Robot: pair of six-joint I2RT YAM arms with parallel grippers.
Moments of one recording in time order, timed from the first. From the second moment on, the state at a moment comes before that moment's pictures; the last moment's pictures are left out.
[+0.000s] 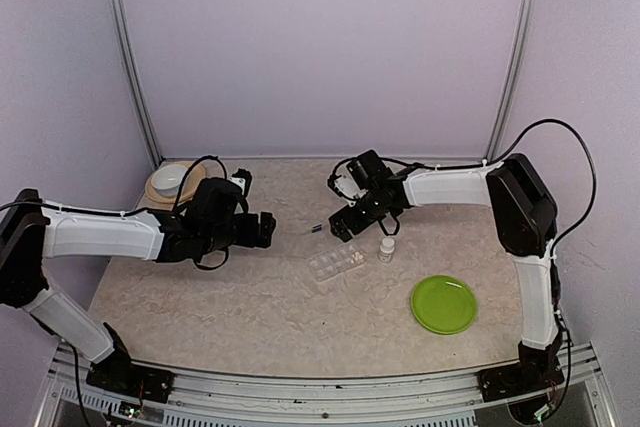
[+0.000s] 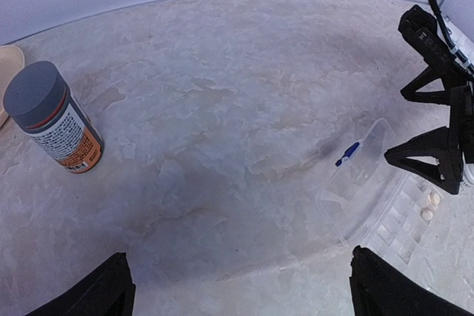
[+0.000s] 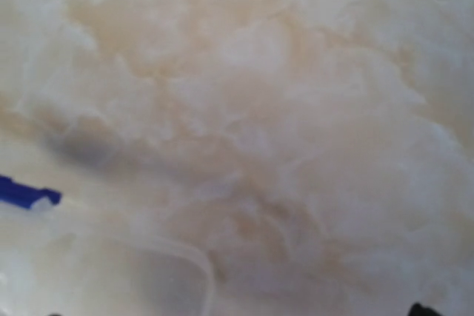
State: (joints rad) left arm -0.76 1.50 0.83 0.05 -0.35 -0.36; right arm 0.69 2.16 1.59 -0.35 0.02 -0.06
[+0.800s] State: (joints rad) left arm -0.79 1.47 0.78 0.06 -0.35 -0.40; right arm 0.68 1.91 1.38 -0.38 0.22 -0.05
